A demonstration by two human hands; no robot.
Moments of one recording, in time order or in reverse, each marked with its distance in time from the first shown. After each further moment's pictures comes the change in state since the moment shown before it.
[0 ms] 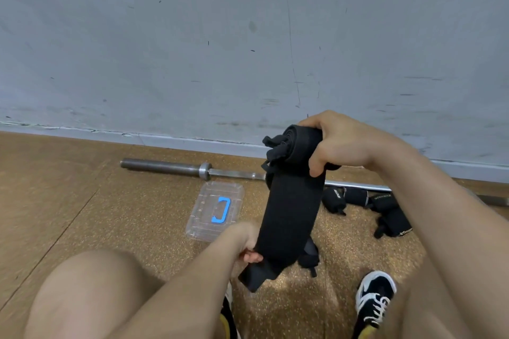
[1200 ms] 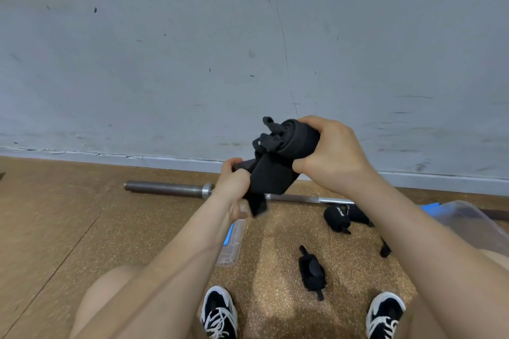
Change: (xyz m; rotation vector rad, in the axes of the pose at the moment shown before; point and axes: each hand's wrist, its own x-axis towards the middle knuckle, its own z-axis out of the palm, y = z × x) left_hand -0.071 0.053 -0.066 -0.799 0.414 0.448; right_hand -0.004 -0.012 0.020 0.080 0.545 -0.187
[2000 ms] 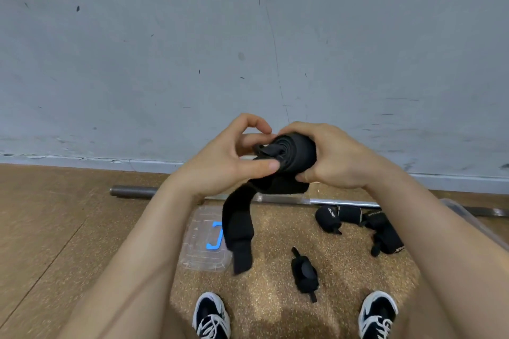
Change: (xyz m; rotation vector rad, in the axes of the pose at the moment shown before) left_hand -0.046 0.054 -0.029 0.254 -0.512 0.627; right_hand 0.015 0.012 -0.020 -0.132 -0.335 -0.105
